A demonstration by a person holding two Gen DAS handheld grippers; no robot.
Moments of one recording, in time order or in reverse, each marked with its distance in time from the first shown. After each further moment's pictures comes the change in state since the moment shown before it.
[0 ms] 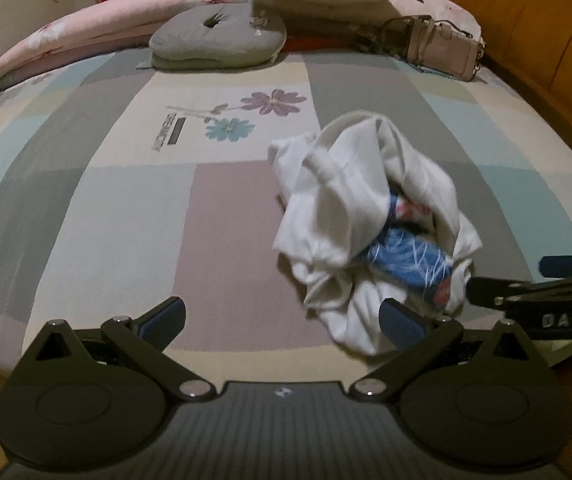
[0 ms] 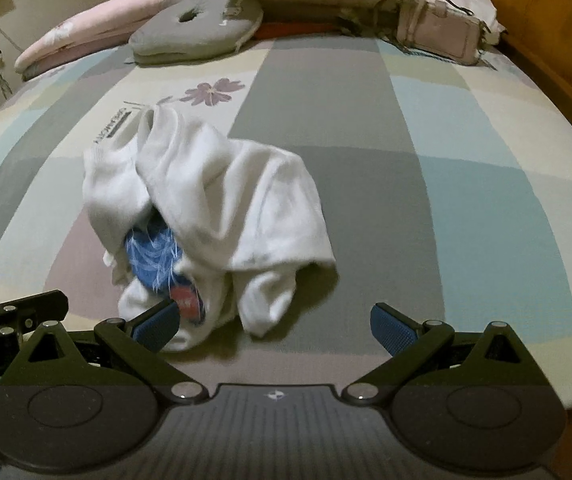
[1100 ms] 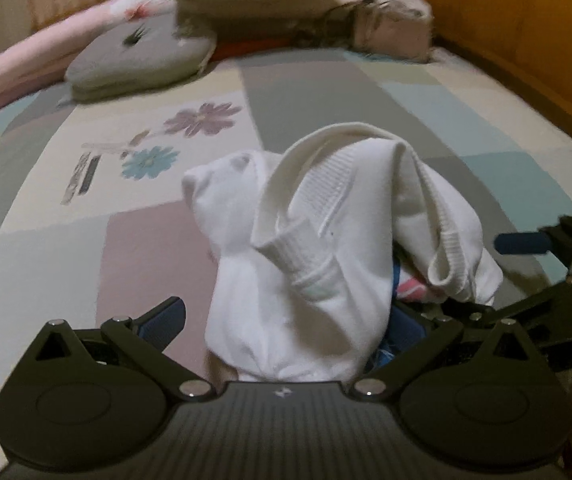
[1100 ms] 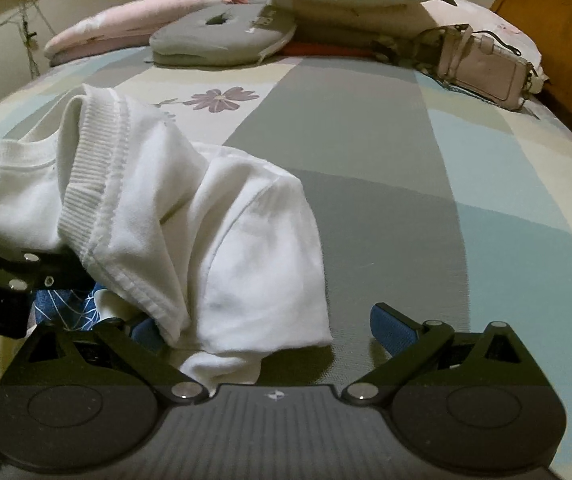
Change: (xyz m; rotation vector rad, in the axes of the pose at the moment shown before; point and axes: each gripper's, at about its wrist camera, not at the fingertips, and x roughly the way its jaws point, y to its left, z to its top) left arm 0.089 -0.021 0.026 0.177 -0.054 -0.120; right arm 0.085 -0.027 0.007 -0.166 -0.125 0.046
